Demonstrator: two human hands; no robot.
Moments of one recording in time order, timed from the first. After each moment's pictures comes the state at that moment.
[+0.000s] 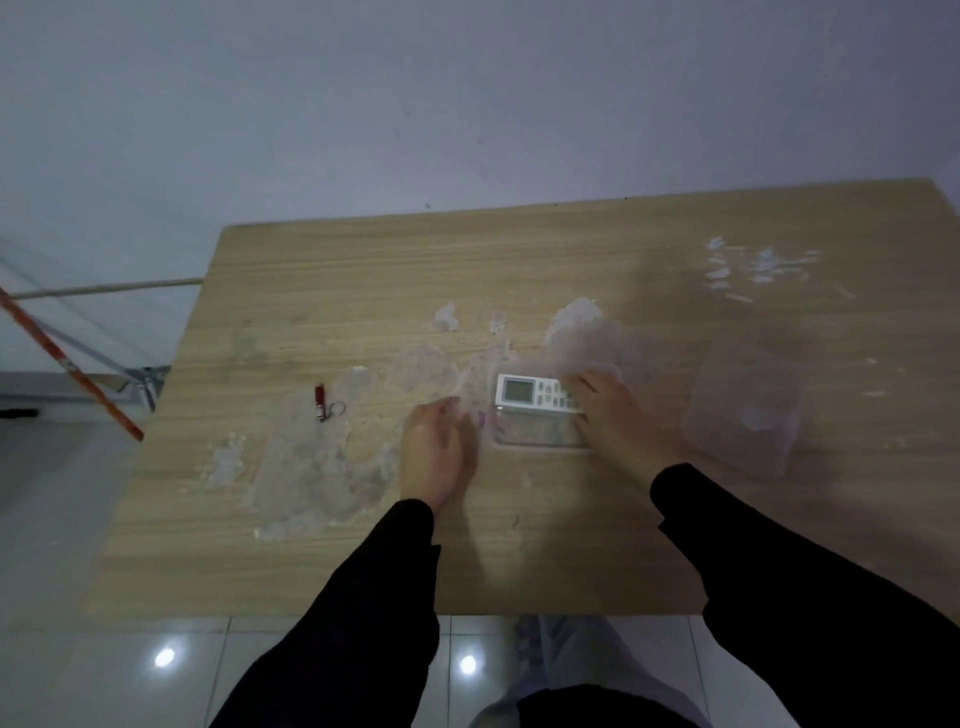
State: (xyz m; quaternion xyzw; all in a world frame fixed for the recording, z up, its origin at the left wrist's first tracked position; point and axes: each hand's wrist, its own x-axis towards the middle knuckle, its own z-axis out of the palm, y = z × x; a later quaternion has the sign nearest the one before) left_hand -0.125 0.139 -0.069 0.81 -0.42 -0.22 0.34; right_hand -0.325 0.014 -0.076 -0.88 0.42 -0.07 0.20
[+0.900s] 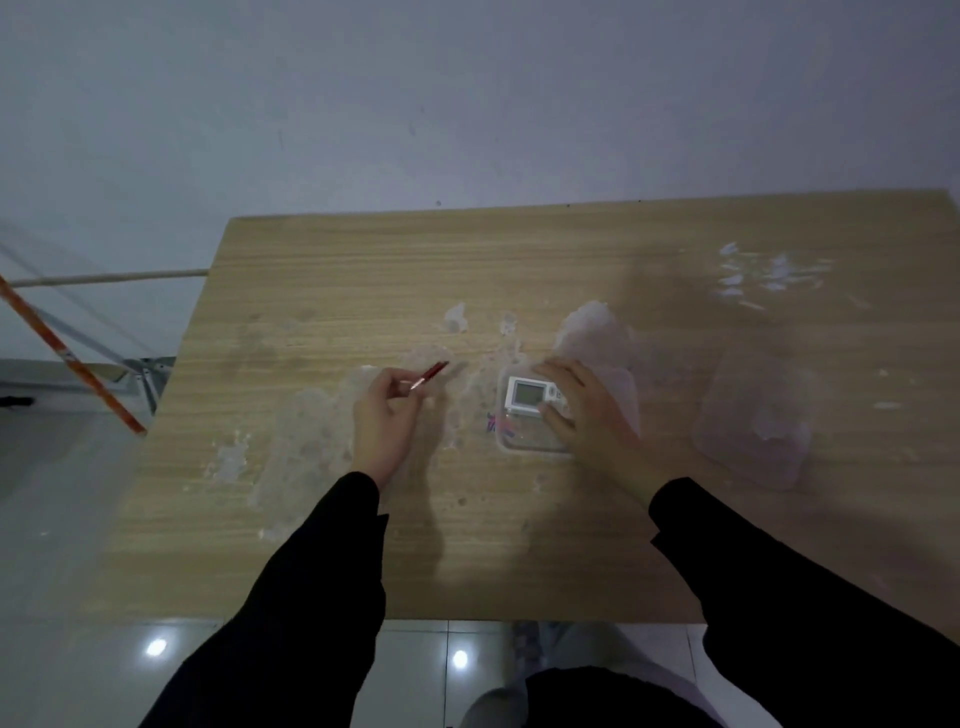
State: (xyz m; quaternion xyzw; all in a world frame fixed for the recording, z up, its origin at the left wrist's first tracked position) left_hand -0.060 0.130 -0.048 0.78 -0.37 -0.24 0.45; right_hand -0.289 0.032 -0.048 -0.84 0.38 -0.21 0.32
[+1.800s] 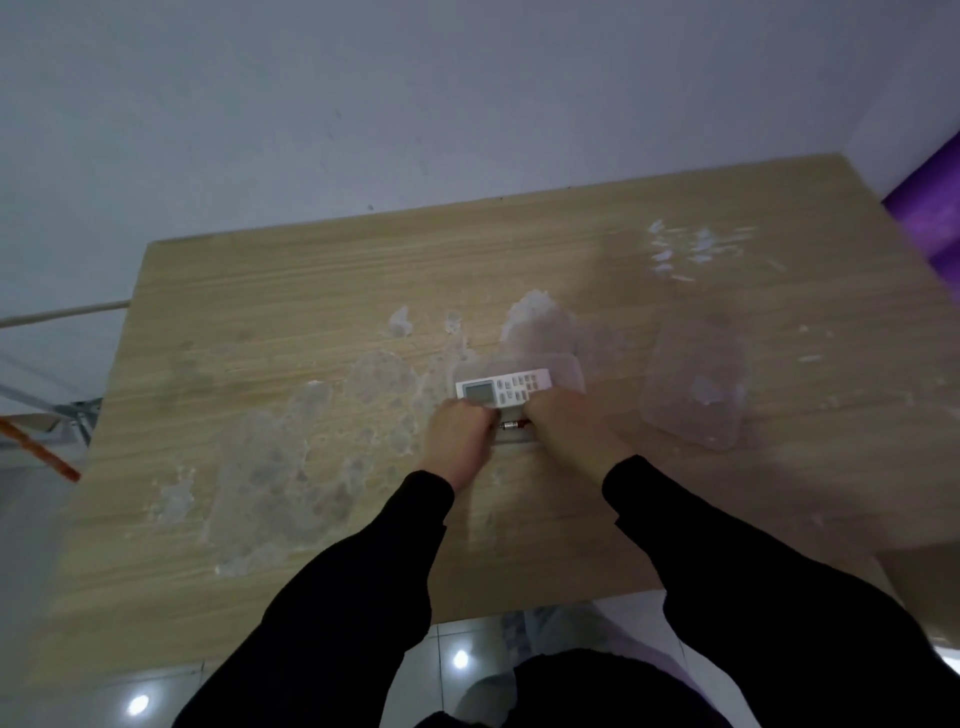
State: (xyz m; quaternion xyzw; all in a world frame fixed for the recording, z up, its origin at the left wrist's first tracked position) left_hand -0.165 0.088 -0.052 0.68 -0.72 -0.15 0.03; right_hand -0.312 0.034 -0.052 -0.89 0.42 0.05 0.15
